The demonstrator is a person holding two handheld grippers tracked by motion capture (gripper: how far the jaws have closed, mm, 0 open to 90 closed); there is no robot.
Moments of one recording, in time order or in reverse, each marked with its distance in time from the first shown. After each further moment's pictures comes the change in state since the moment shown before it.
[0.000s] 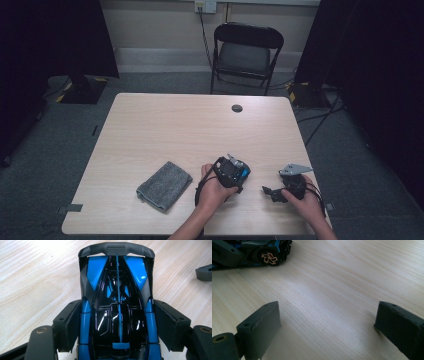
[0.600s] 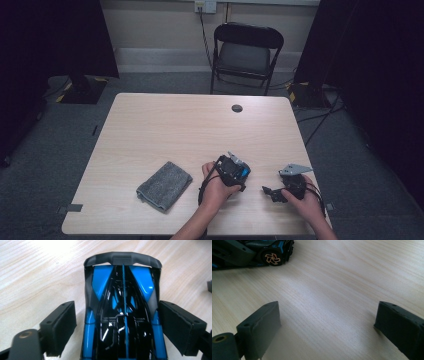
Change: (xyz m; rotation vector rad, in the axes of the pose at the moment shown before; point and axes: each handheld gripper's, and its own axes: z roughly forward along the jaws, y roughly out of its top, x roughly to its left) left arm 0.002 0.005 0.010 -0.036 0.030 -0.032; right arm 0.000 0.000 0.000 0.000 0.000 0.000
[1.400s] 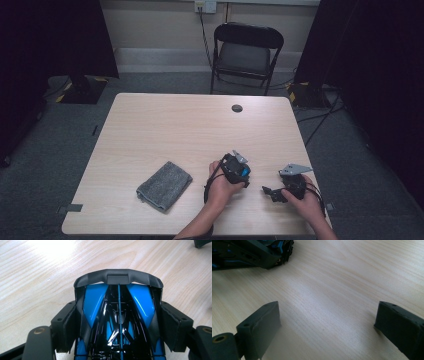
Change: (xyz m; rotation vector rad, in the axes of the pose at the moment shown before) left arm -0.005 0.007 0.016 -0.042 -0.005 0.026; right arm 0.000 0.000 0.000 0.001 0.001 -0.001
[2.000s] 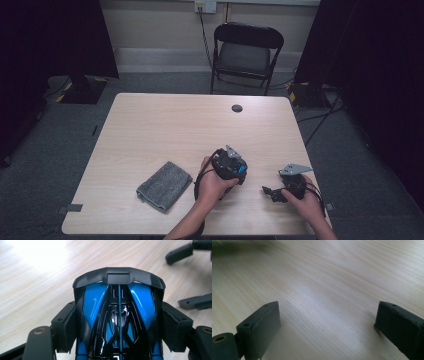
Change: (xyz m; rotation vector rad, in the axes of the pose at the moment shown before) left arm 0.019 0.008 -0.041 -0.070 -0.088 -0.015; right arm 0.000 0.000 0.000 0.001 0.001 0.000
